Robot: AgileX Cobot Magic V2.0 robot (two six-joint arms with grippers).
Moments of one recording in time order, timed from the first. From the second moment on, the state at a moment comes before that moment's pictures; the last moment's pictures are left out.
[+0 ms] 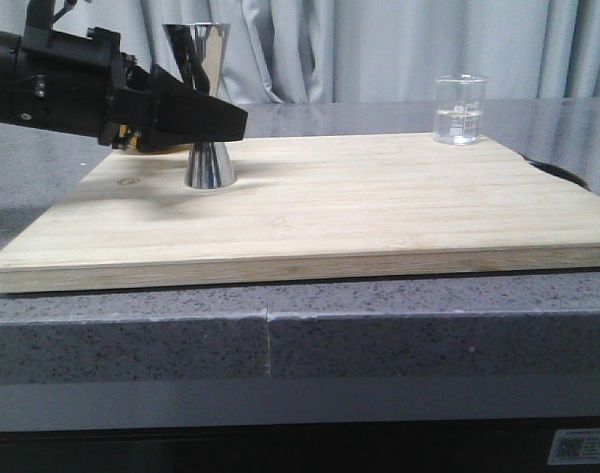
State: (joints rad) left arm -0.21 1.83 -1.02 -1.77 1.04 2.20; right arm 0.08 1.07 -0.95 -0.02 0.42 -0.08
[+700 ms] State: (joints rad) left arm -0.21 1.83 -1.02 -1.77 1.04 2.20; right arm 0.08 1.07 -0.95 -0.02 0.39 -0.08
